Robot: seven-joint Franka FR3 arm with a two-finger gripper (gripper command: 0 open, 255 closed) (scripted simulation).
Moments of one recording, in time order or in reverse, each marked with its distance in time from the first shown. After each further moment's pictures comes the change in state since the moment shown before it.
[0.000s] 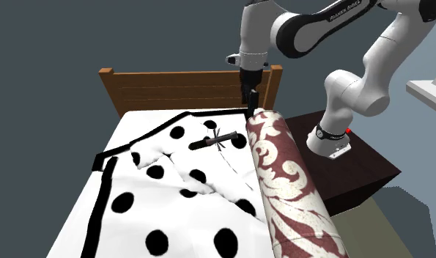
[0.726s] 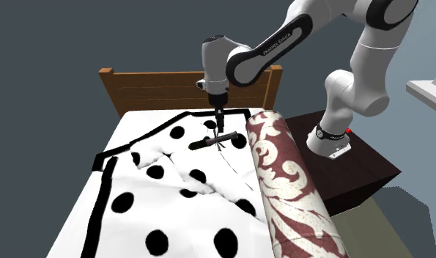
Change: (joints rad) arm -0.019 0.452 -0.055 0.248 0.107 0.119 -0.099
